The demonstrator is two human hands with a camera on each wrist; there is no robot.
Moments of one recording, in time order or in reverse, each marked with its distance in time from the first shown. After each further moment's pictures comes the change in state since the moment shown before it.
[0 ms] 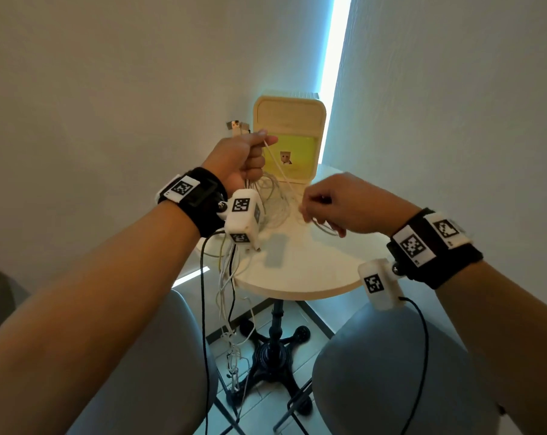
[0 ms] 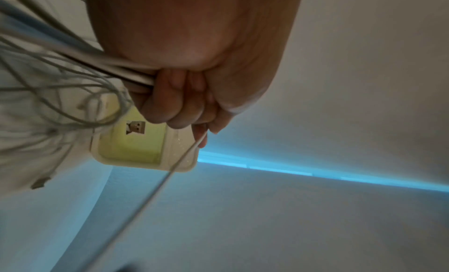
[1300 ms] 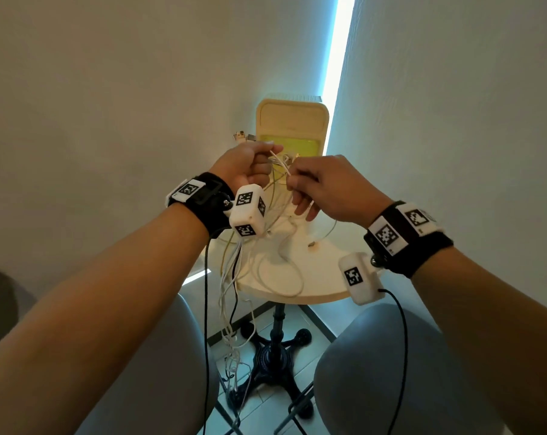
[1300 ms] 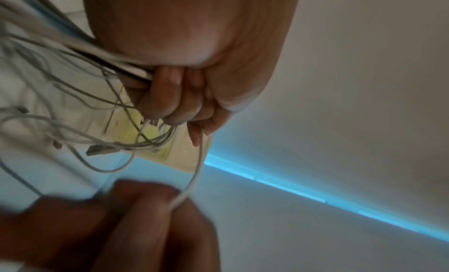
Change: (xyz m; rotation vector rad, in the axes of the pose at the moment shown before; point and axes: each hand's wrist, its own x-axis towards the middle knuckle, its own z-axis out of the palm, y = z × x) left_hand 0.014 -0.003 0.000 -0.093 -0.091 -0.162; right_hand 0.028 -0.017 0.007 0.251 0.197 0.000
